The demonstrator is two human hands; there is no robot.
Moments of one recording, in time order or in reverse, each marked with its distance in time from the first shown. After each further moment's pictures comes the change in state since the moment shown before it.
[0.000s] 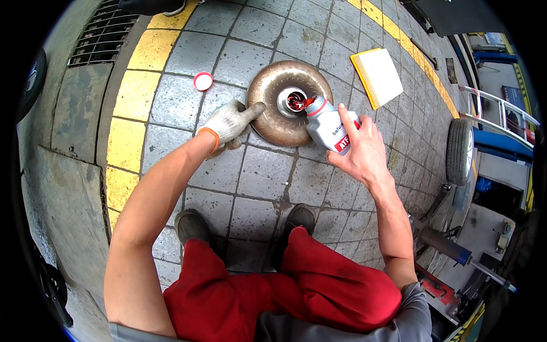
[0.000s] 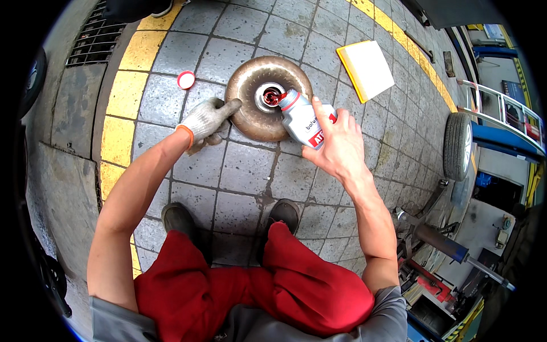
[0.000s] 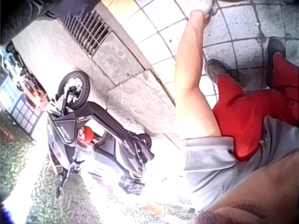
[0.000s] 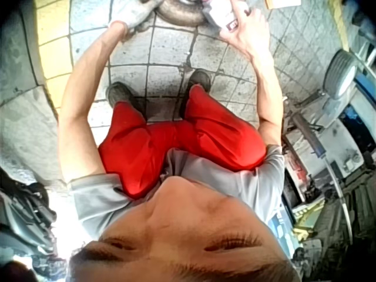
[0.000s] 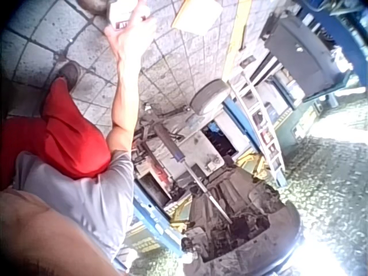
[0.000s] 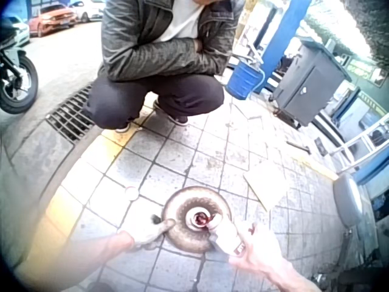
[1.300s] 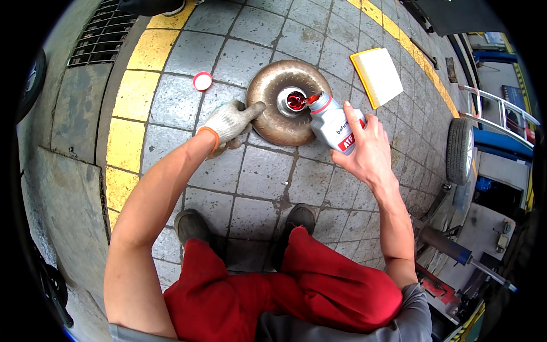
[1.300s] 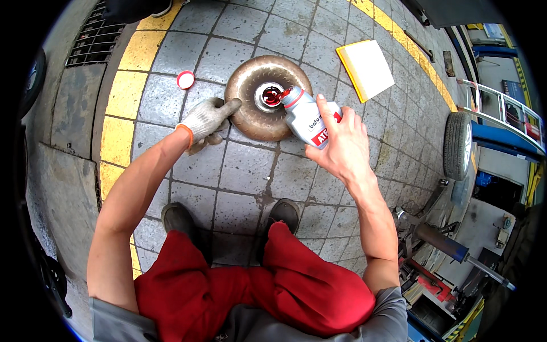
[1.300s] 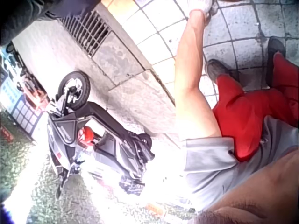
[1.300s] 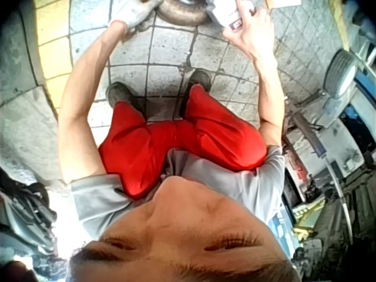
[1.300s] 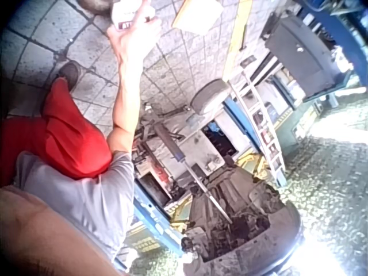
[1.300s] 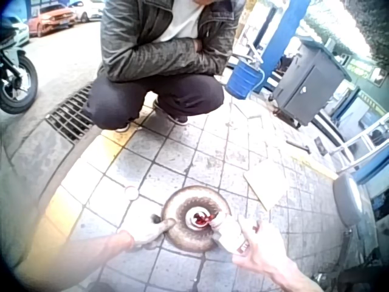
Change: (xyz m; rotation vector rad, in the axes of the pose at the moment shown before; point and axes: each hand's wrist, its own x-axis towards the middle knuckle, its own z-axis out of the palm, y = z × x) left_hand 0.004 0.001 -0.002 0.037 -0.031 -0.008; right_hand -0.003 0.001 -0.009 -0.013 0.088 -0.014
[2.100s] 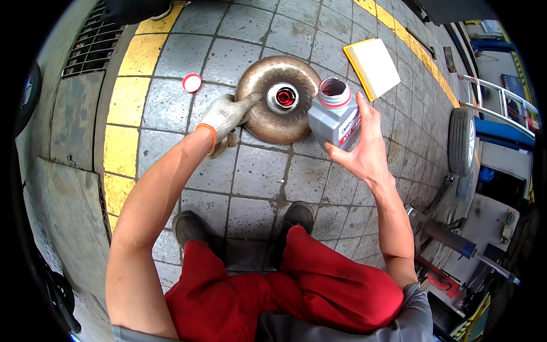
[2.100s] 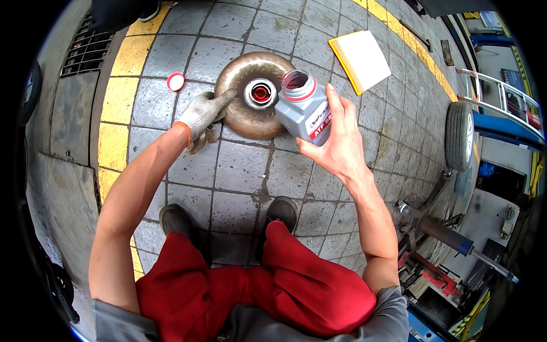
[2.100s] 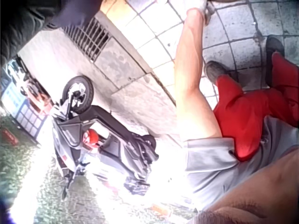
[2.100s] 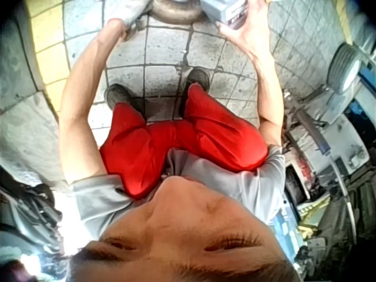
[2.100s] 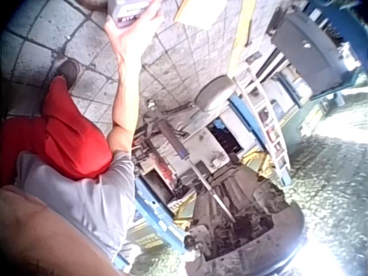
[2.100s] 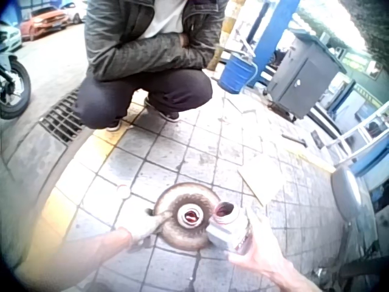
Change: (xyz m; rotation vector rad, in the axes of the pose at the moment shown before) left_hand 0.024 0.005 0.014 -0.010 0.145 0.091; right_hand -0.006 0.011 0.008 0.410 0.153 0.029
